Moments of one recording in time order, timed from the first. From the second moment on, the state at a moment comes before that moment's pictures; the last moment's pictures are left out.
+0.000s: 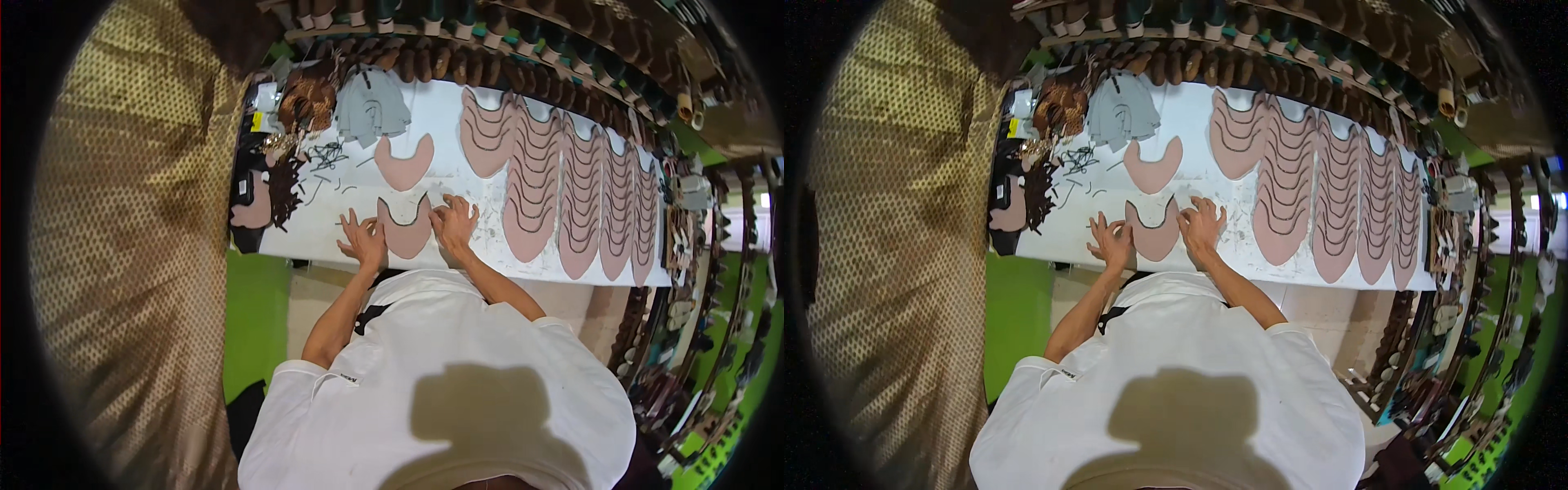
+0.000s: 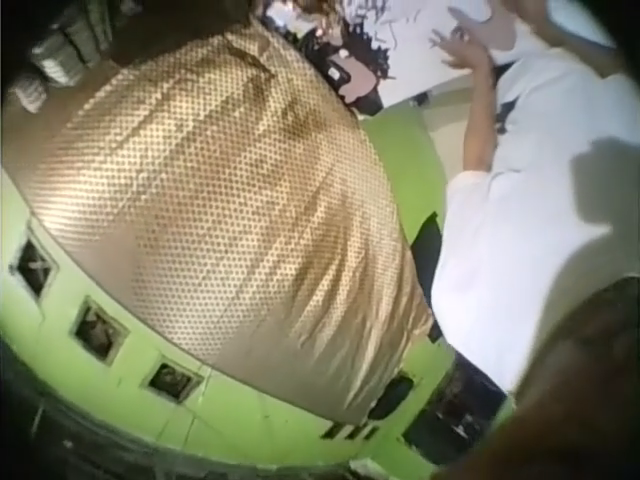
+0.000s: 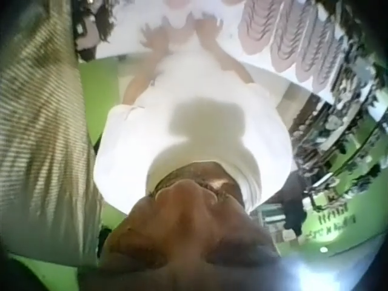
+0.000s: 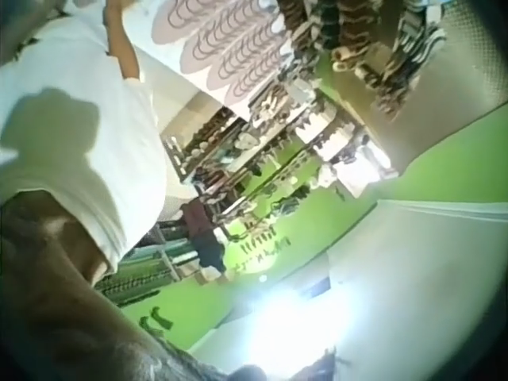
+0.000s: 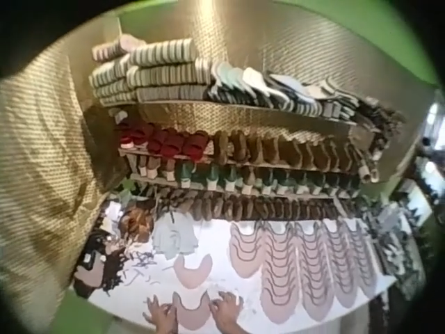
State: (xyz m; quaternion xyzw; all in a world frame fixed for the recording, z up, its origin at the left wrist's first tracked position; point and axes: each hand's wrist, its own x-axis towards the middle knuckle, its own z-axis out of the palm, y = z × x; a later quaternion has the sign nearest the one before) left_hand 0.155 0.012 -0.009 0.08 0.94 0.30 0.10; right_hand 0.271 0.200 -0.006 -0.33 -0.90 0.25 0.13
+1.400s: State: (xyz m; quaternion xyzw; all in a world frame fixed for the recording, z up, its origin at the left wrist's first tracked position) left_hand 0.105 0.265 0.006 0.18 0.89 0.35 0.23; right_hand 0.295 0.426 0.031 -0.50 -0.79 0.29 0.19
